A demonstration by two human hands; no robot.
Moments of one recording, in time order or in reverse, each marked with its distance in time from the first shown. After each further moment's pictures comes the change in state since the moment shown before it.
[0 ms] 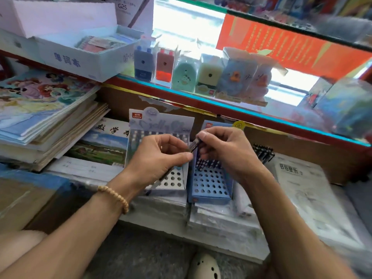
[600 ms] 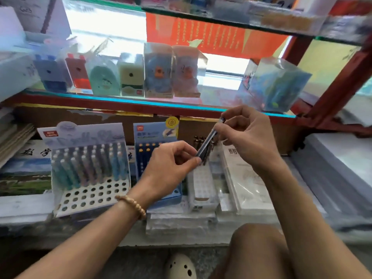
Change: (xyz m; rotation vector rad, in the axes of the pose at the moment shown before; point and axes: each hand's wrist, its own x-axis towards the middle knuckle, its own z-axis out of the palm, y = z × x) left_hand 0.031 0.003 0.147 0.290 -0.180 0.275; right_hand -0.053 0.000 -0.144 -0.259 0.492 -0.188
